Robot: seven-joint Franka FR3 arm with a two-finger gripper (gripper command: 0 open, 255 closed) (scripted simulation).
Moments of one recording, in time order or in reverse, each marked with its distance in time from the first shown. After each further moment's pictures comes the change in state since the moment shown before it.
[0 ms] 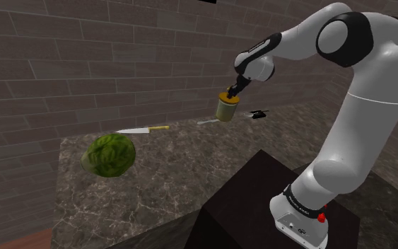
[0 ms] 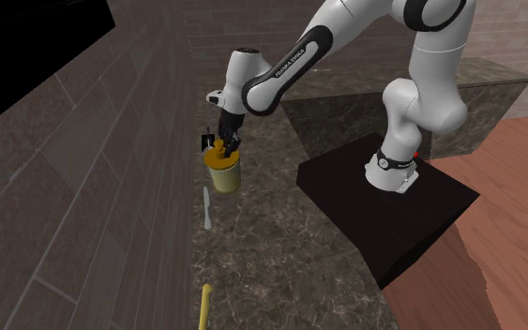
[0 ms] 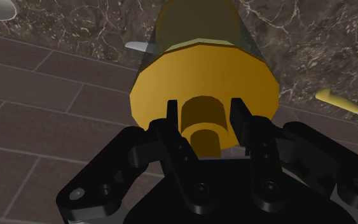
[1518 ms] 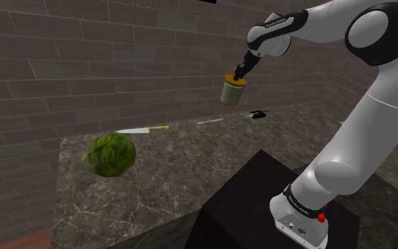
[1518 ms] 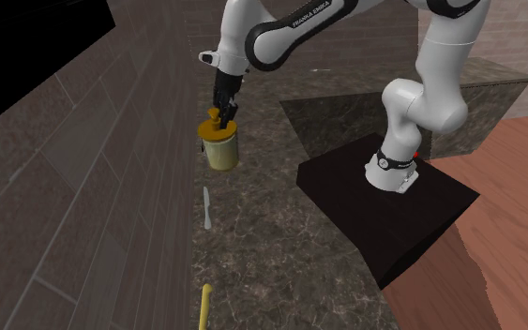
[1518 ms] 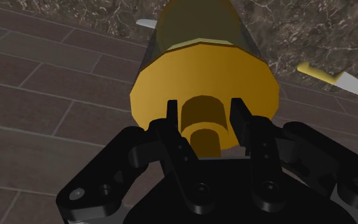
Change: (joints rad) arm 0.045 -0.179 -0.064 0.105 -0.198 -0.255 0.158
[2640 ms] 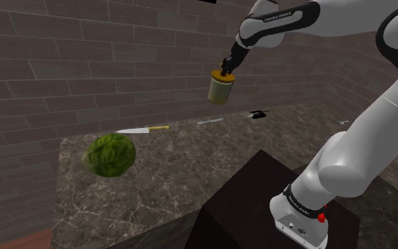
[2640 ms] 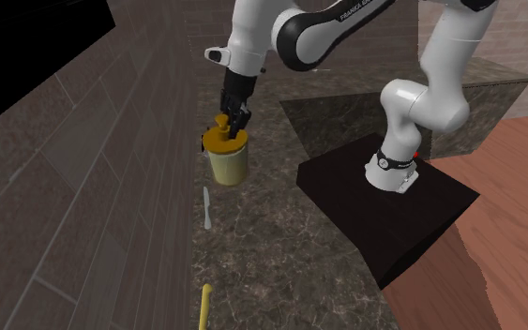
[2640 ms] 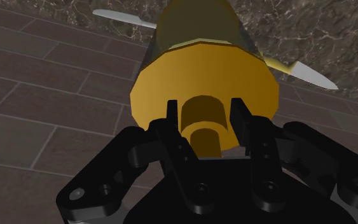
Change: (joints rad) arm 0.111 -0.143 0.102 -0.062 -0.173 -0.049 0.312
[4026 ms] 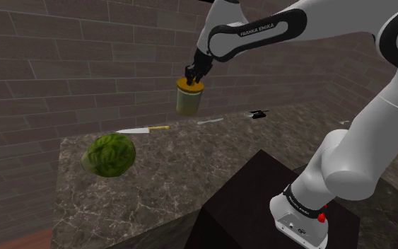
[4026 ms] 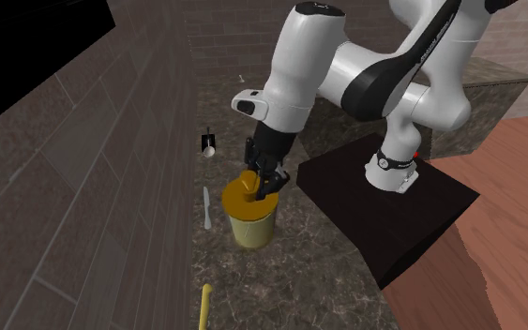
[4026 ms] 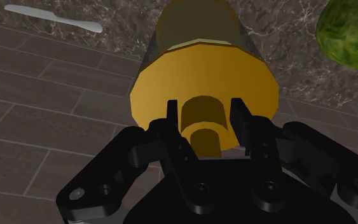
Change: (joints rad) arm 0.162 0.033 0.212 -0.022 -0.137 0.040 0.461
